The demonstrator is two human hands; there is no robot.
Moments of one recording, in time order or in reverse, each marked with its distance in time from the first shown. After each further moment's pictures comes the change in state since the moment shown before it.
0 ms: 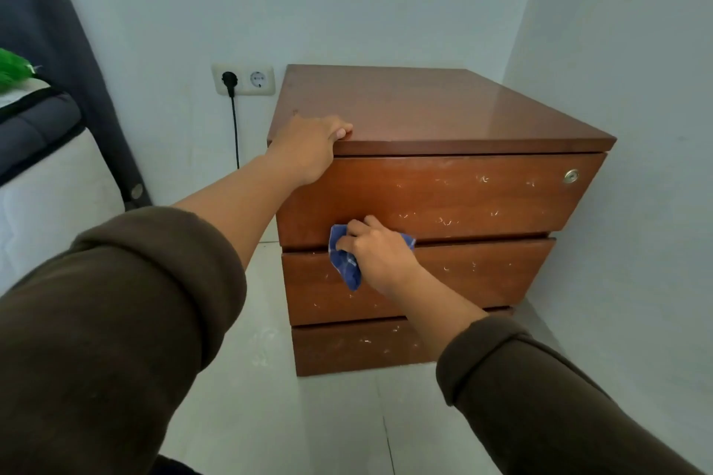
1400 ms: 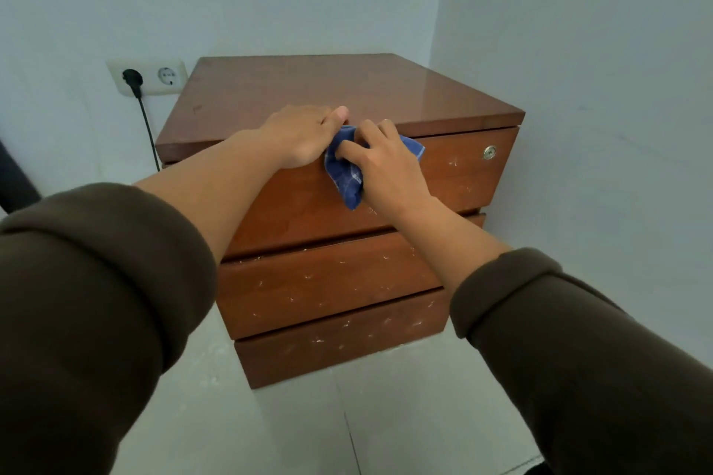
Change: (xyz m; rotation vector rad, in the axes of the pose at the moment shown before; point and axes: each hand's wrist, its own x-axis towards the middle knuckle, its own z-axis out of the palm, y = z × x) left_hand 0.041 0.089 0.019 0.003 -0.214 0.152; right_hand -0.020 0.103 -0.055 -0.045 0.567 0.207
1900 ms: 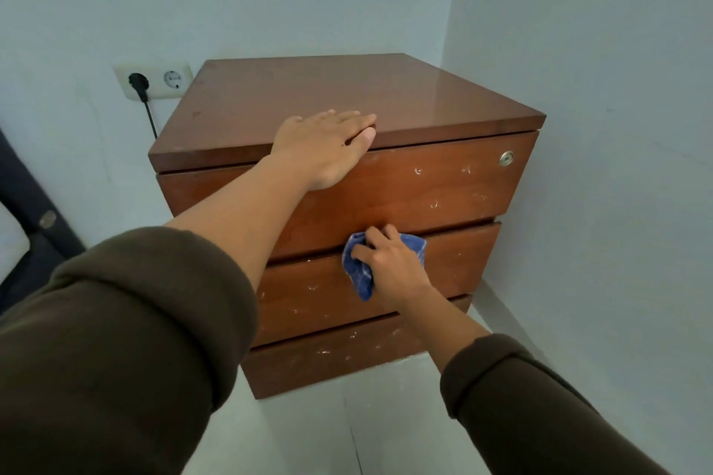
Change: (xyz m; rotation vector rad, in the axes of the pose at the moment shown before) left_hand 0.008 0.012 0.020 0.184 0.070 0.017; right_hand -0.082 -0.001 0.075 0.044 -0.553 0.035
